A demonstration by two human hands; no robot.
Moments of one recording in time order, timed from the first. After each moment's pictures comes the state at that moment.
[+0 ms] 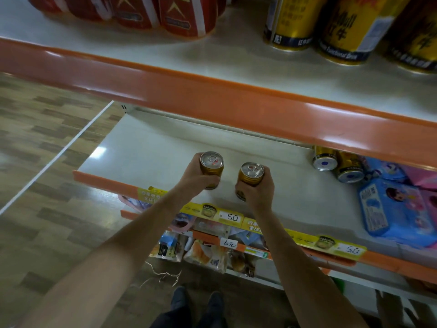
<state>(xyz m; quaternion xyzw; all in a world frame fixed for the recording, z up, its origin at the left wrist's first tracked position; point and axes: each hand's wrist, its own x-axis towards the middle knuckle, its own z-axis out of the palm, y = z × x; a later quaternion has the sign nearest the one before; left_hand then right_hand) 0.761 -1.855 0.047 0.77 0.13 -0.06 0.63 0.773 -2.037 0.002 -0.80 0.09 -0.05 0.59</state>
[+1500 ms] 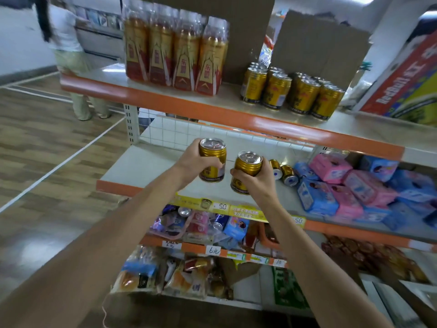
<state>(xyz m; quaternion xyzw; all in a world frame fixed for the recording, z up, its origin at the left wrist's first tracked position) 0.588 -1.829 0.229 0.74 -0.06 -0.03 0.67 0.583 -2.024 0.197 -0.80 -0.02 -0.15 0.58</state>
